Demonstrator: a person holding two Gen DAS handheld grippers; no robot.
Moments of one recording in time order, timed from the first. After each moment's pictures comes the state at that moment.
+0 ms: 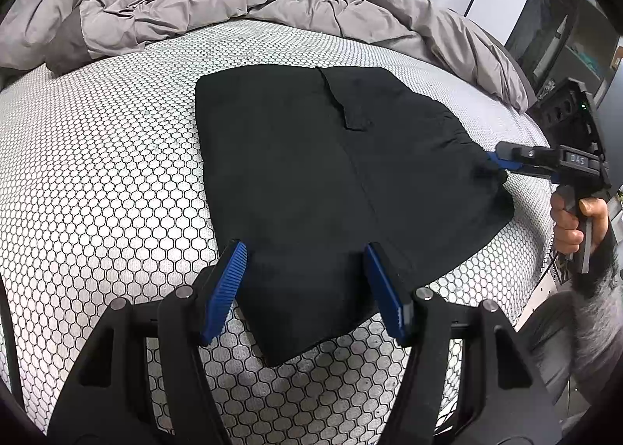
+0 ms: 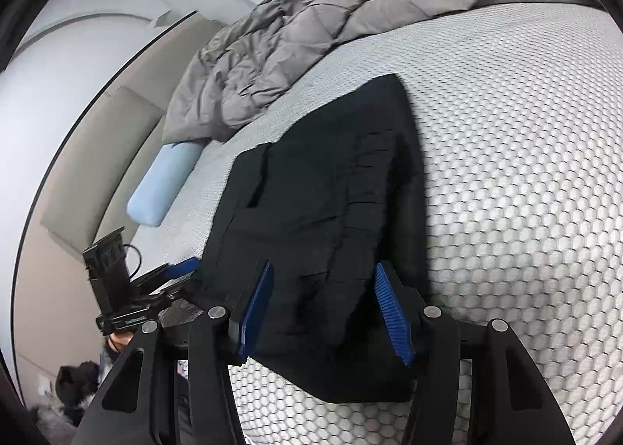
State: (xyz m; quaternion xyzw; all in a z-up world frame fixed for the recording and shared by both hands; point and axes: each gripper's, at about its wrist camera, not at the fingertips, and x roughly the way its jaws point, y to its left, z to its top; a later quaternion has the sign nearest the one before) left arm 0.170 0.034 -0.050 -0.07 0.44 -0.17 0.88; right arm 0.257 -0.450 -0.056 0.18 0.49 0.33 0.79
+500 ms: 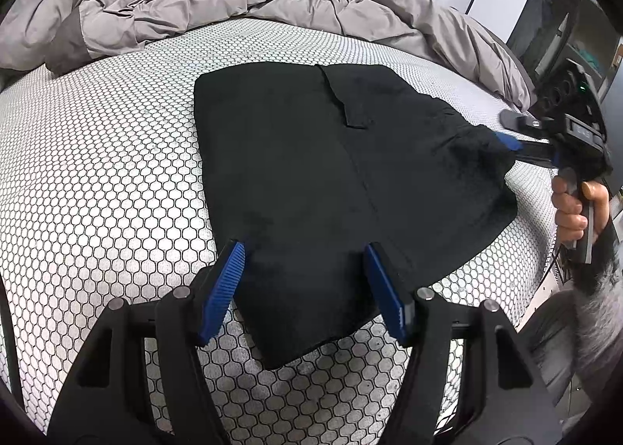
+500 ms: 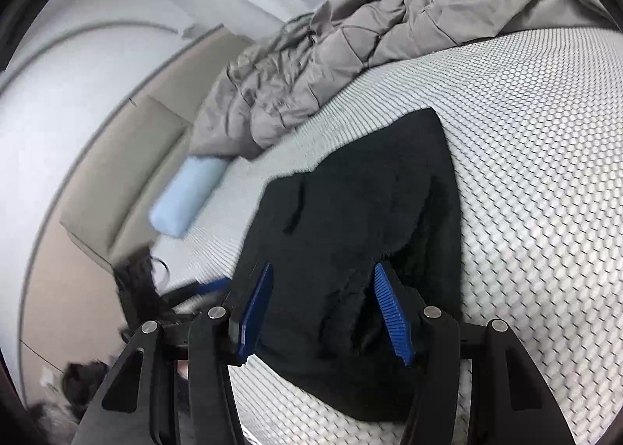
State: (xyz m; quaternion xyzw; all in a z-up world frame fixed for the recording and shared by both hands) left arm 0.173 0.032 -0.054 -0.06 0.44 -0.17 0.88; right arm 0.266 -0.449 -0.043 0.22 0.45 0.37 0.78
